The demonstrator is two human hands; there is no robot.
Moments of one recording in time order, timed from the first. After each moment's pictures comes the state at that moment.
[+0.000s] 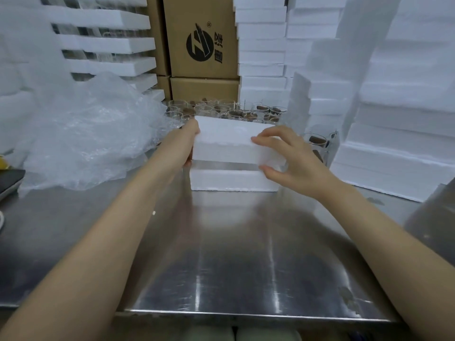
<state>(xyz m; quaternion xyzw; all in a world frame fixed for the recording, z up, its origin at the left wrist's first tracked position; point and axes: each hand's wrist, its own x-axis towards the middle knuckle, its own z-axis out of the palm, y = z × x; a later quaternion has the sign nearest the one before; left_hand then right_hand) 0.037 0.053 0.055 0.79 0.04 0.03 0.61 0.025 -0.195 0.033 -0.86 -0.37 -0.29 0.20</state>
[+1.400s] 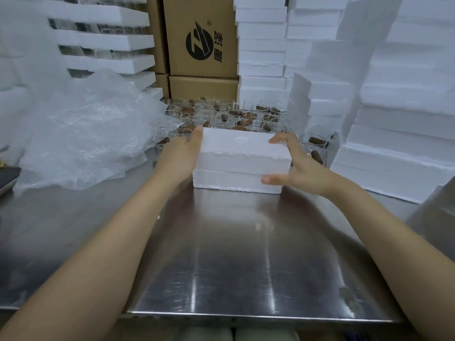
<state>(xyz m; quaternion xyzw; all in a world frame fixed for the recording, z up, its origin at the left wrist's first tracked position) 0.044 0.051 0.037 0.90 0.03 0.14 0.41 0.031 -0.210 0.028 -0.89 -0.23 -0.01 0.40</state>
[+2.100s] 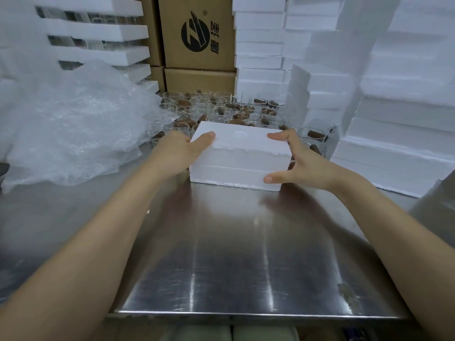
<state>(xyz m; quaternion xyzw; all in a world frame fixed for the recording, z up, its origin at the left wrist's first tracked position) 0.048 0.059 0.035 0.91 -0.03 0.11 0.41 0.035 -0.220 0.024 -0.88 -0.23 0.02 0.42</state>
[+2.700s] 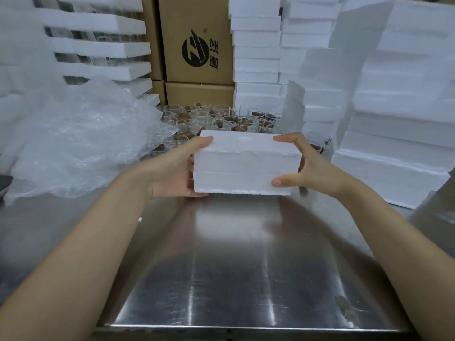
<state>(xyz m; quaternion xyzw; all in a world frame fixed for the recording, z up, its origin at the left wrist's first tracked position) 0.038 0.065 0.046 0.67 -0.06 -0.25 0.69 0.028 -0.233 0.040 -0.87 -0.21 -0.02 0.45</state>
